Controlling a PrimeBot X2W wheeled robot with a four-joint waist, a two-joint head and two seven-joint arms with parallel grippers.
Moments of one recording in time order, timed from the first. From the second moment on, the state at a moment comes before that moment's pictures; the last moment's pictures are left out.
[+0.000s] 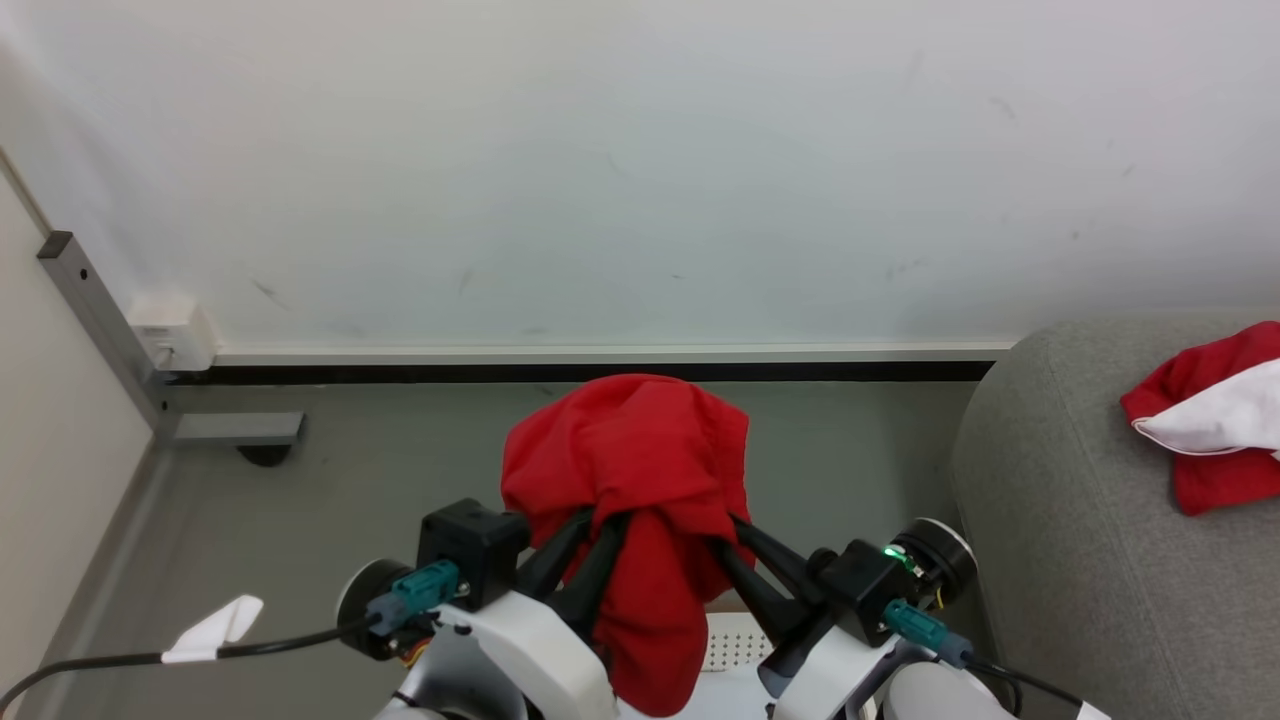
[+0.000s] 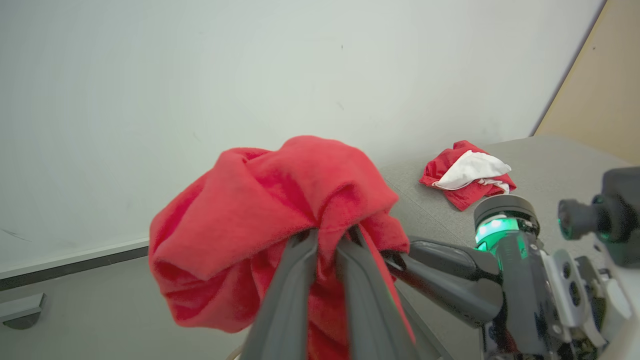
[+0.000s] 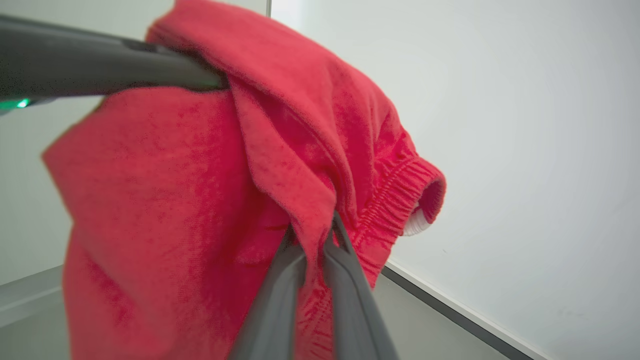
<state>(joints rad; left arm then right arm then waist) -0.31 0.36 -0.68 -0.20 -0.52 0.26 0.15 -0.48 -0.06 0.75 0.51 0.34 0.13 -0.26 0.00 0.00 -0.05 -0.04</state>
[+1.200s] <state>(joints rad) -0.30 0.31 -0.75 -0.03 -0.52 0.19 0.00 -0.34 -0.25 0.35 0.19 0.31 0.13 -0.26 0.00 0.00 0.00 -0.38</state>
